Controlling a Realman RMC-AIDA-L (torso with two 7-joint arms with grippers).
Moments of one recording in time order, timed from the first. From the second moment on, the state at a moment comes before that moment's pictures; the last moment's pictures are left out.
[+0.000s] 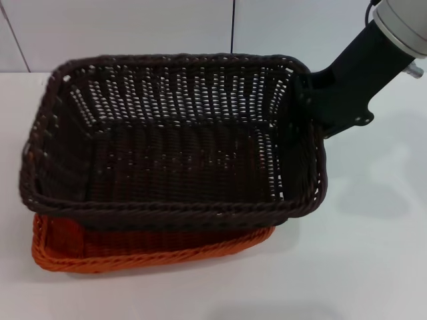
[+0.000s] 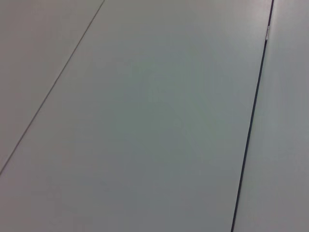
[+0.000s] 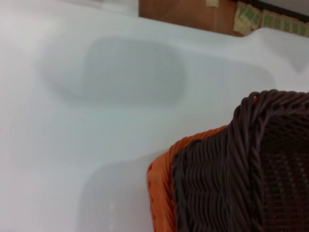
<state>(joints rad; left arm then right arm) -0.32 -2.07 -2.49 -0.39 0.48 -1.36 2.42 1.09 1.88 -1.24 -1.09 0.87 1.87 -2.73</state>
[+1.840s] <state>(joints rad) -0.29 -2.07 -2.50 -0.30 0.45 -1.56 2.46 1.05 2.03 -1.11 -1.18 0.74 1.80 -2.80</state>
